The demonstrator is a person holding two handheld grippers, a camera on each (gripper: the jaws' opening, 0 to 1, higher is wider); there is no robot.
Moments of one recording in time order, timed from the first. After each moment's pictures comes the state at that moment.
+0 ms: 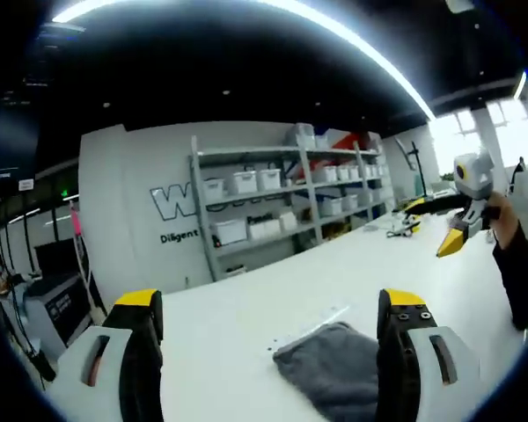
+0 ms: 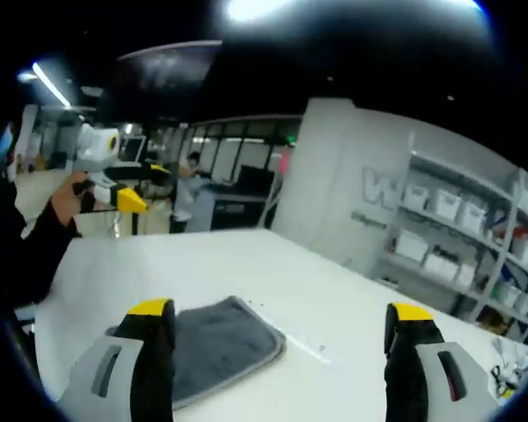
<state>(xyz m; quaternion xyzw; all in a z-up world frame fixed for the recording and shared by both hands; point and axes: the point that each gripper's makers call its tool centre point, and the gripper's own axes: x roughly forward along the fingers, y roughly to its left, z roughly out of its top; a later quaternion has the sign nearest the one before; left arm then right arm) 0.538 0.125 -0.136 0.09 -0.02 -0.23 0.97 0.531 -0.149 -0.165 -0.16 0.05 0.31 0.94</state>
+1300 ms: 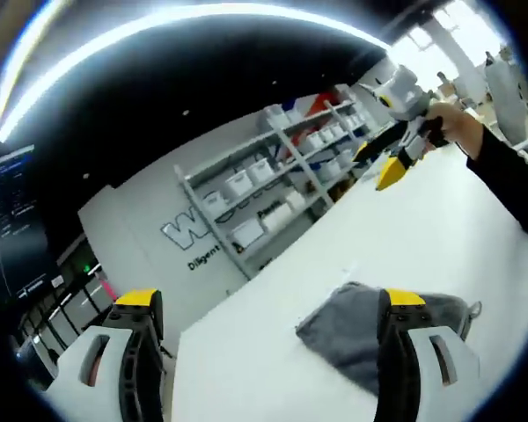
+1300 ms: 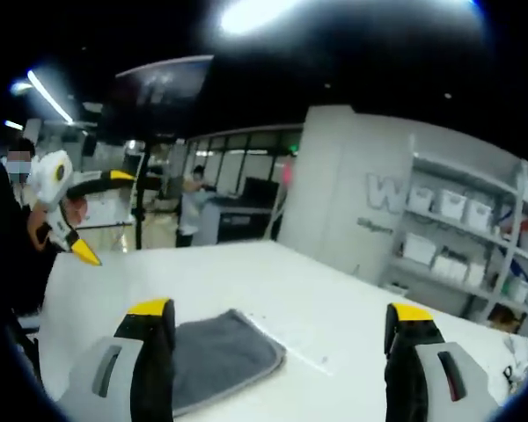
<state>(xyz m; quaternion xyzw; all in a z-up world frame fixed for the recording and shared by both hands) 0.465 0.079 -0.154 0.30 -0.04 -0.18 0.93 0.556 -0.152 -0.157 -0.13 0.04 0.34 0.93</state>
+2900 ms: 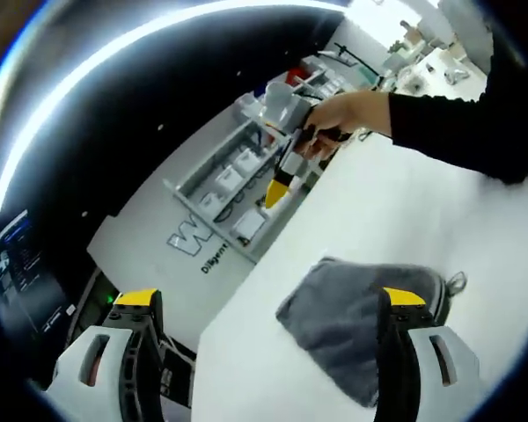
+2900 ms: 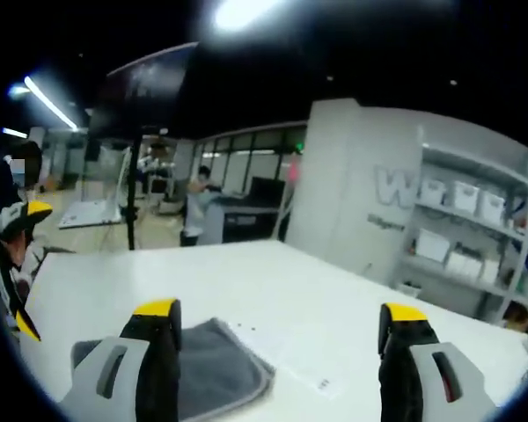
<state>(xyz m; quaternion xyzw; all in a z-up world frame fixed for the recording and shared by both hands) 0.419 0.015 -0.225 0.42 -0.03 -0.15 0.90 0.644 -0.128 -0.185 -0.11 0.04 0.36 0.92</state>
